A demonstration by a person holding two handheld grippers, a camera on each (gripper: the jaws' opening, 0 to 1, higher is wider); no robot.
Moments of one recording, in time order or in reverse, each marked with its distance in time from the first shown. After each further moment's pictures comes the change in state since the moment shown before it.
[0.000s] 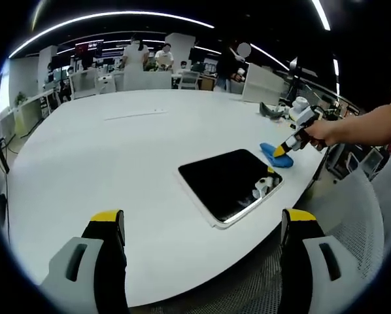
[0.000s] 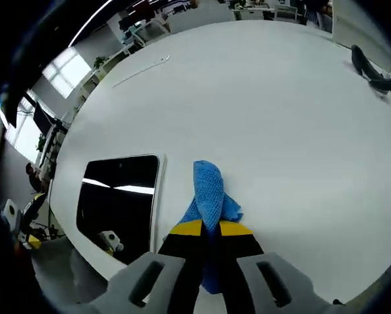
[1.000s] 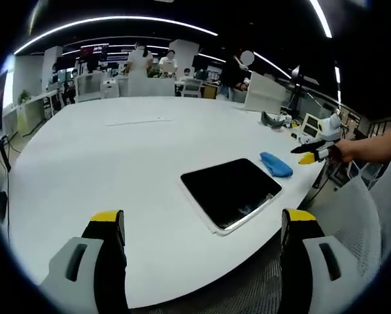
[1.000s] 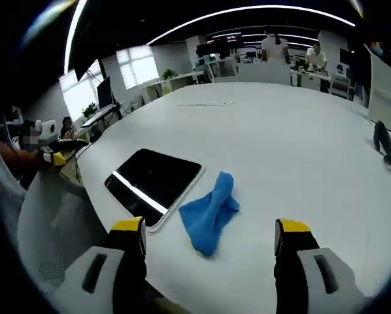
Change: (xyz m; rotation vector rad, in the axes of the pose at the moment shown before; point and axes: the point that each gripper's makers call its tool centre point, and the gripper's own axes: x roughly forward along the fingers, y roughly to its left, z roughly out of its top) left arm -0.007 -0.001 0.010 0.000 -0.054 0.007; right arm -0.077 0.003 -0.020 -0.423 -0.370 0.195
